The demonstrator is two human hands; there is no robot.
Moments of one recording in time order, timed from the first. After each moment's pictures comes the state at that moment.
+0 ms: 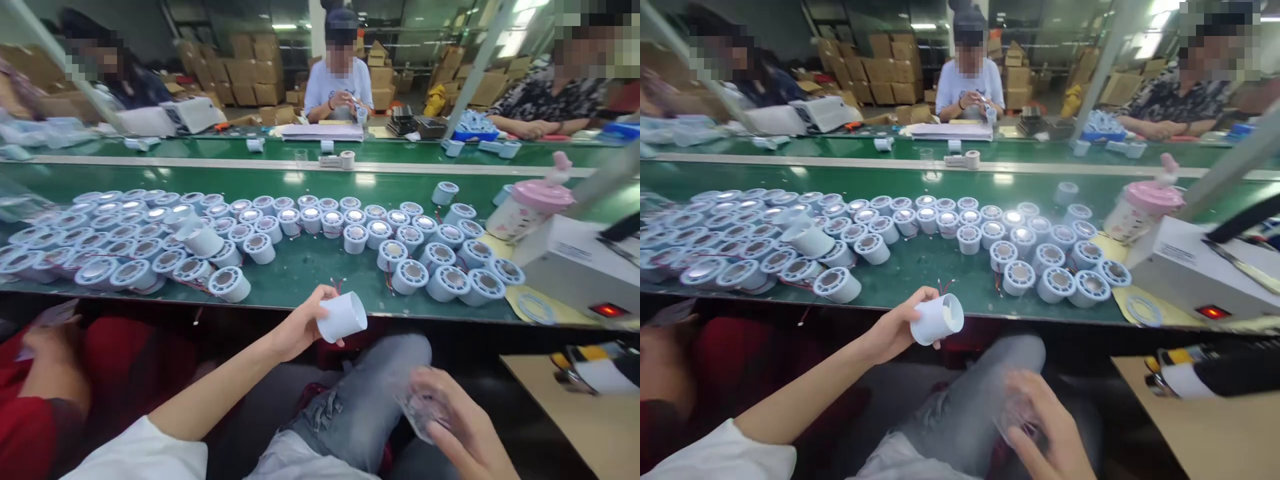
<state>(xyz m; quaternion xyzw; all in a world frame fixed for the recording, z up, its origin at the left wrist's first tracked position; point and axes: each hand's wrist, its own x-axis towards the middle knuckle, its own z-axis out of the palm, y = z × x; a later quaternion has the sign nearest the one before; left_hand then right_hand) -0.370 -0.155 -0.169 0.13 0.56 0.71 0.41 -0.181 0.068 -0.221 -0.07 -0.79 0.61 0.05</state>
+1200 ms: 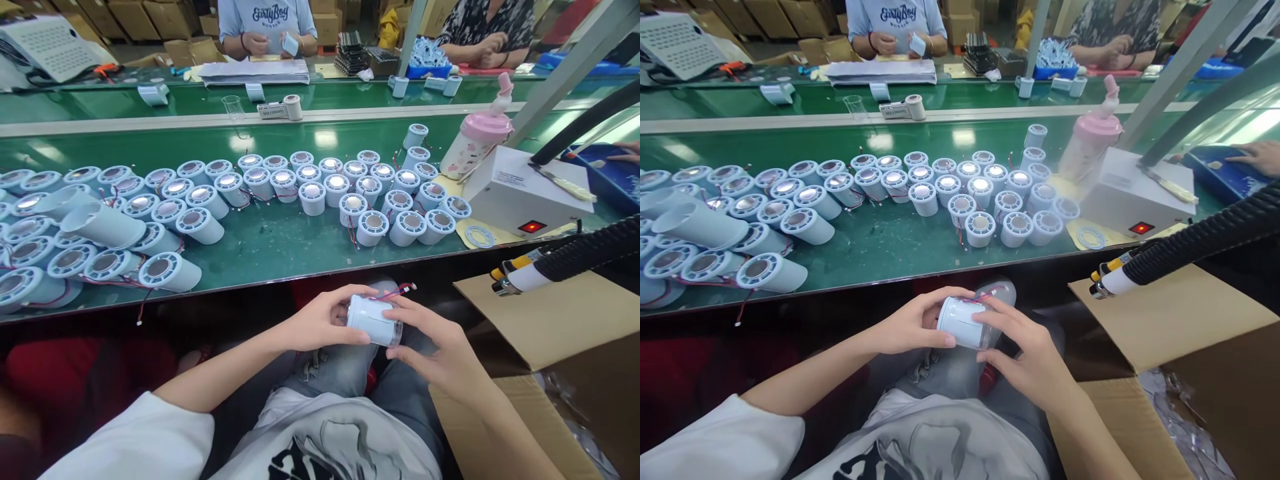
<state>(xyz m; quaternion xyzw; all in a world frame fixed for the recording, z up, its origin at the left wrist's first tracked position) -0.341 -0.103 -0.191 0.32 0.55 0.58 0.51 -0.192 0.076 -0.190 -0.05 -0.84 0.54 0.09</state>
